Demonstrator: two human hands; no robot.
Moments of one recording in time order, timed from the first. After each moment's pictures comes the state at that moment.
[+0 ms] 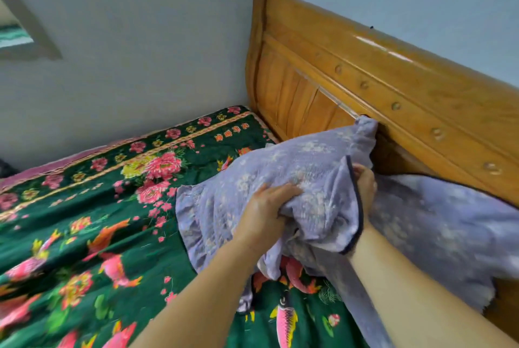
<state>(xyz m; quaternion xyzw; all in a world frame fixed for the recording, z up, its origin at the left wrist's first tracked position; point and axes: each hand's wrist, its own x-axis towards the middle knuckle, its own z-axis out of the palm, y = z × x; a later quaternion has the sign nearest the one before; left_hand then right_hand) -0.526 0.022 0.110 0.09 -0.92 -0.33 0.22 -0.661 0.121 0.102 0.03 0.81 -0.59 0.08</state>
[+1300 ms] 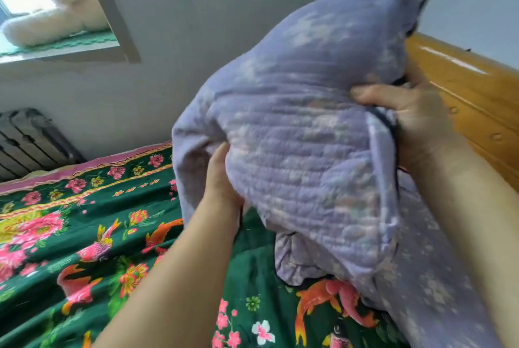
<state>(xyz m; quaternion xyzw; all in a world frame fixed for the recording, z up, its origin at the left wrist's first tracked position) -0.451 -0.134 0.198 0.32 -0.29 -0.84 0.32 -0.589 0.001 0.283 -0.33 0.53 -0.76 0.19</state>
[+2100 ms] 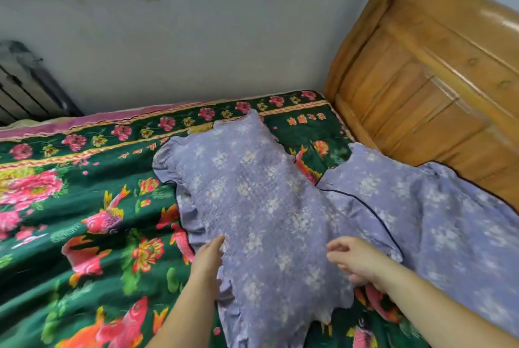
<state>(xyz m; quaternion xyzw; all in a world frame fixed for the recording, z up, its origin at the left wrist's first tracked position) -0.290 -0.223 -0.047 0.65 -0.33 -0.68 0.08 -0.511 -0.052 0.019 -0.14 0.84 -0.18 0.50</state>
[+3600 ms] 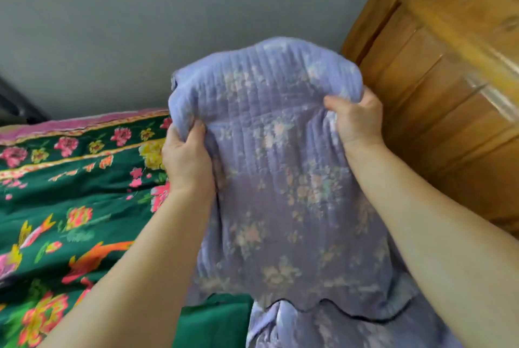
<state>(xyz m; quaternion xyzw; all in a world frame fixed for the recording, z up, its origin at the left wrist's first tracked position) -0.617 -0.350 0.012 0.49 -0.42 -0.54 0.54 -0.825 -0.278 0.034 -0.23 0.67 -0.68 0.20</state>
